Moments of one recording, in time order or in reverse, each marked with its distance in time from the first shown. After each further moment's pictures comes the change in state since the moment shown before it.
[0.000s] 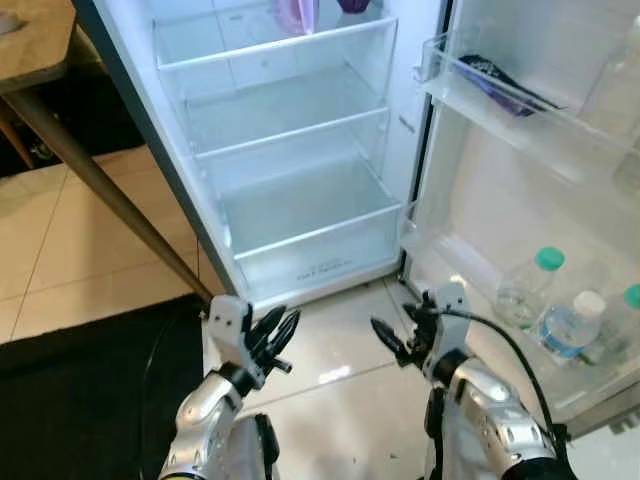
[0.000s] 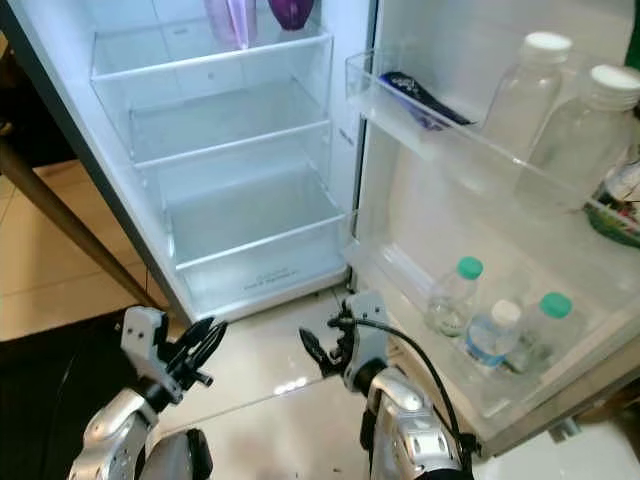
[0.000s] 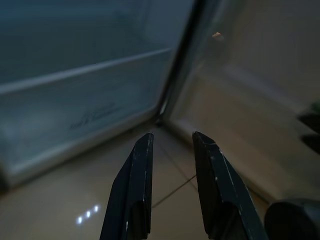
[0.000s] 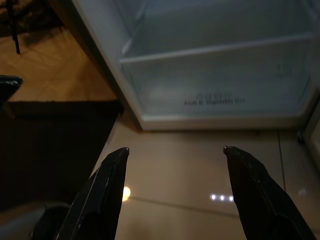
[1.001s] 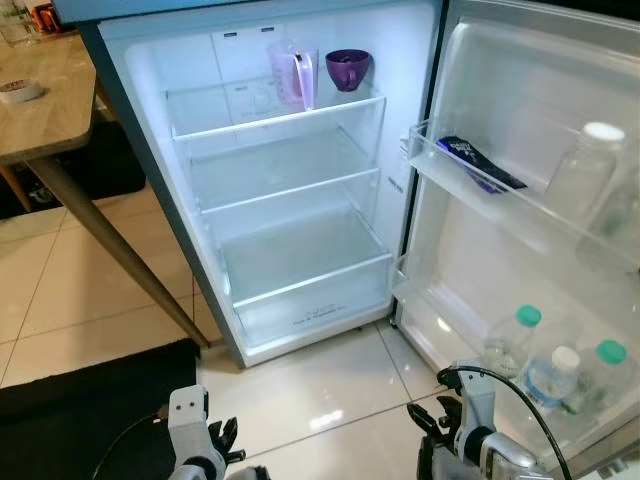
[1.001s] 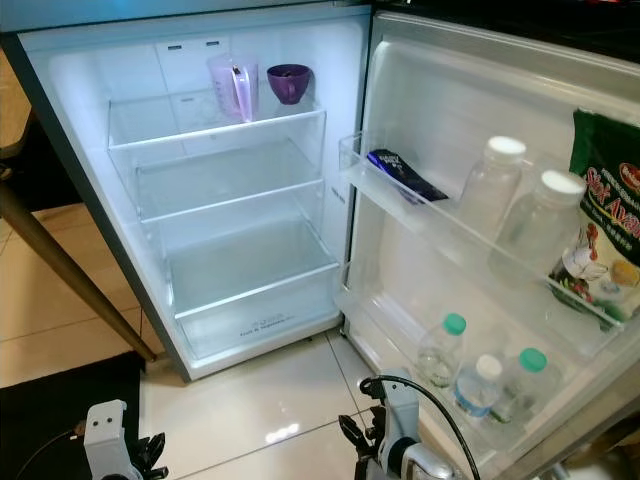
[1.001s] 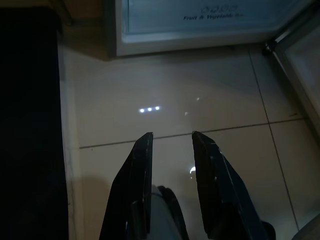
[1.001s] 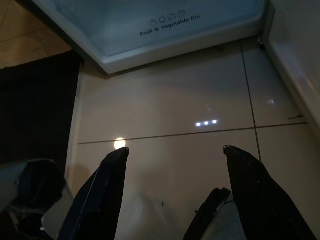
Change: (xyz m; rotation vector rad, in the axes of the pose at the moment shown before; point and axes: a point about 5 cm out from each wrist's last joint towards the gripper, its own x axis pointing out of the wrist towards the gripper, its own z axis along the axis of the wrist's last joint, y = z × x) left arm -0.077 0.037 -0.090 -0.167 0.435 0.519; right arm -0.049 -0.029 -0.094 0.186 0.331 -0.166
